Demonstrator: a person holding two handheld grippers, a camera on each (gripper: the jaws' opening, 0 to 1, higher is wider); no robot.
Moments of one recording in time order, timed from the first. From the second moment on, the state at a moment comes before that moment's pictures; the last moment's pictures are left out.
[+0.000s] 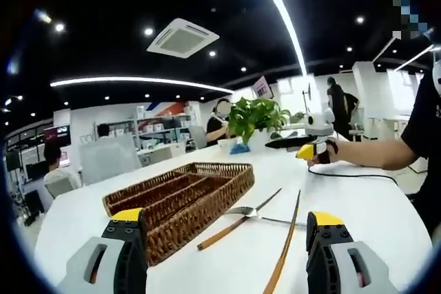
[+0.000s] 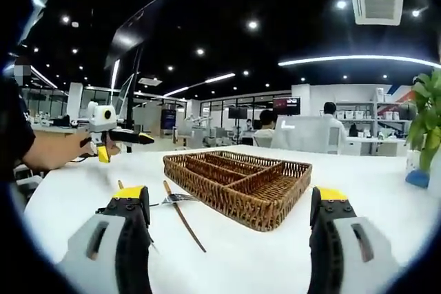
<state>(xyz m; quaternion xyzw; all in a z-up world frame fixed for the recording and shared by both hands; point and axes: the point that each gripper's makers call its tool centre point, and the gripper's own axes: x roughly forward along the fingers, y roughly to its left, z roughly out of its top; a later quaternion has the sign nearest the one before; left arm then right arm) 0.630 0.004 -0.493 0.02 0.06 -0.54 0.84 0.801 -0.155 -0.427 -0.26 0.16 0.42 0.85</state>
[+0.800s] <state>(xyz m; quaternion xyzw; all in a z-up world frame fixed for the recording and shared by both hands) 0.604 -0.025 -0.476 0.09 0.02 -0.52 0.85 0.546 -0.295 -0.445 -0.03 -0.01 0.23 0.97</state>
